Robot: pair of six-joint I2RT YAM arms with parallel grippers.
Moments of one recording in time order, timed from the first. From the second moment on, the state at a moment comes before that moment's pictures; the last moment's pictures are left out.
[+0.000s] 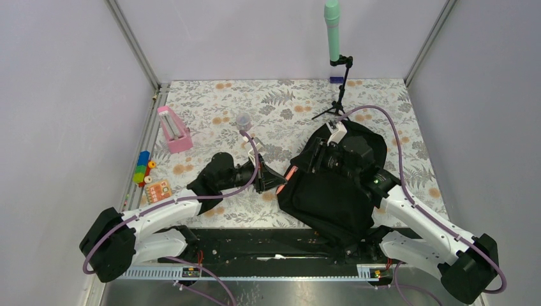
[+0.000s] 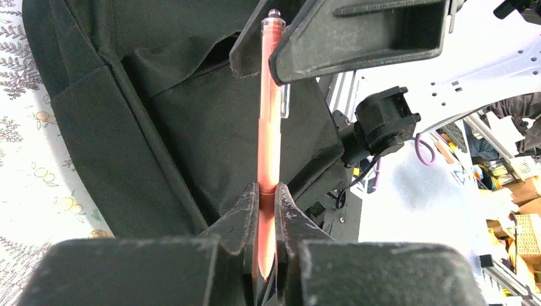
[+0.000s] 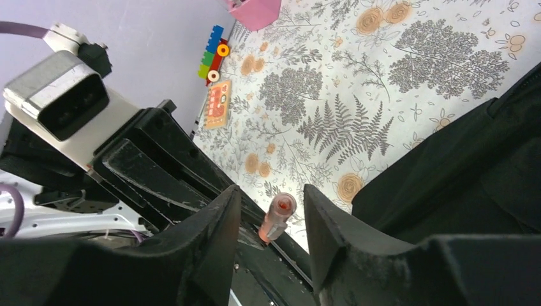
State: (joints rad) left arm -0.77 1.09 0.51 0.45 0.53 -0.52; right arm 0.64 0.96 0.73 -0.09 -0.27 0.76
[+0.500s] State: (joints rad) left arm -0.78 1.09 0.51 0.45 0.53 -0.52; right arm 0.65 0.95 0.73 -0.10 -0.21 0.77
